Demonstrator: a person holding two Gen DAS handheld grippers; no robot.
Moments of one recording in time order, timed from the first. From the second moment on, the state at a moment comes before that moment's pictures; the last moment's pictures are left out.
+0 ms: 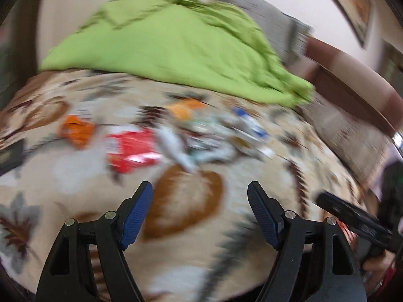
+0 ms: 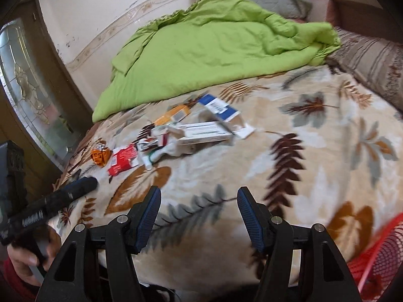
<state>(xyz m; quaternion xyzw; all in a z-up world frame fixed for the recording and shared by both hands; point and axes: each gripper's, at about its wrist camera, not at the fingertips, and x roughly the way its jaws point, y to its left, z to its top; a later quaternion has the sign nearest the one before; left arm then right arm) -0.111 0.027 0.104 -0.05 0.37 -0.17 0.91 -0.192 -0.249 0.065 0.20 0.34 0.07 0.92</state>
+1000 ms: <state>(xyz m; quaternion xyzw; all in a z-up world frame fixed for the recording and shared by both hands) 0.008 0.125 0.066 -0.16 0.39 -0.03 0.91 -0.165 -0.275 0.061 0.24 0.34 0.09 0.91</state>
